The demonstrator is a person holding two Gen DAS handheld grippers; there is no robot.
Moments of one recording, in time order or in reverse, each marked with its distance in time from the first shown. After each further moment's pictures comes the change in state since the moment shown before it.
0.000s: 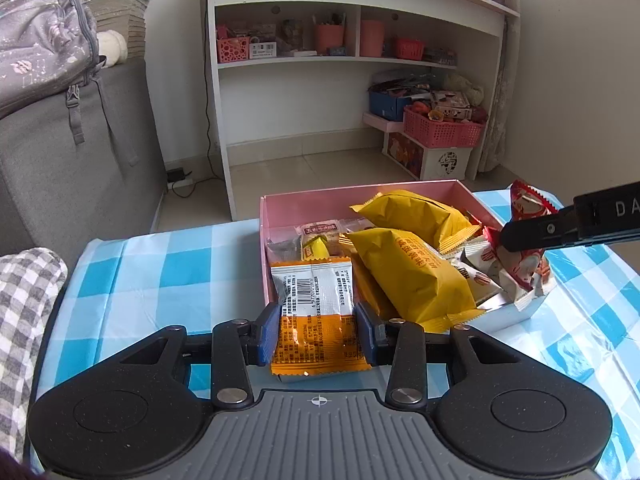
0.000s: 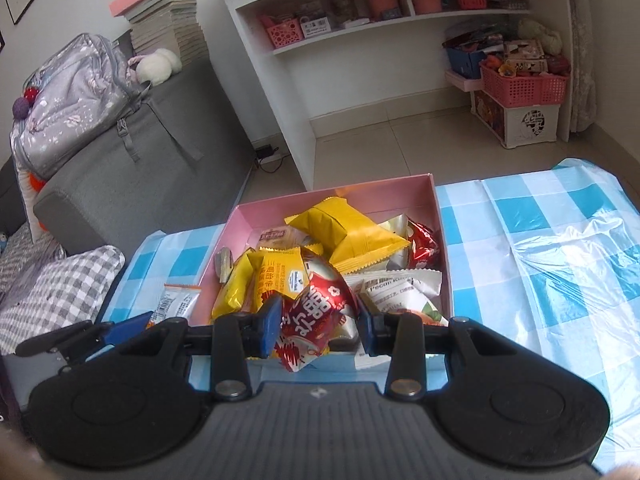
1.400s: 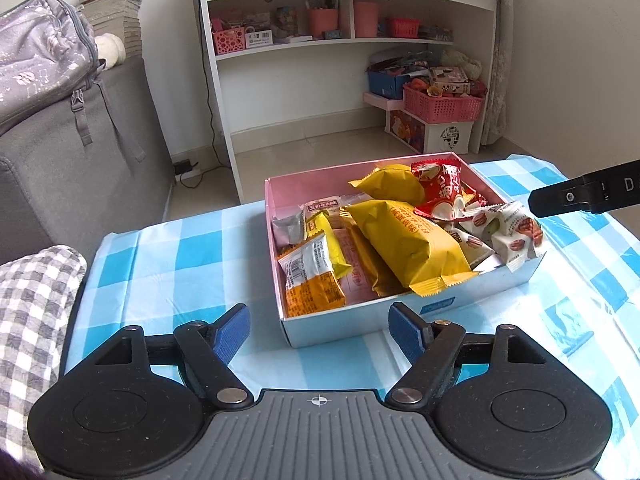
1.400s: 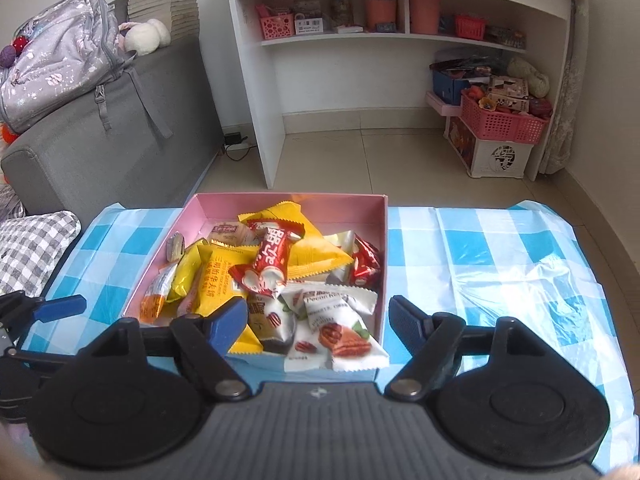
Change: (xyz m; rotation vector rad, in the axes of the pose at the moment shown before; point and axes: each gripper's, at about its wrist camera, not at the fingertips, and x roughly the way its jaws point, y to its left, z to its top) left arm -0.030 -0.009 -0.013 0.058 0.057 0.039; right arm -0.020 -0.006 -0.002 -0.157 0.019 -0.177
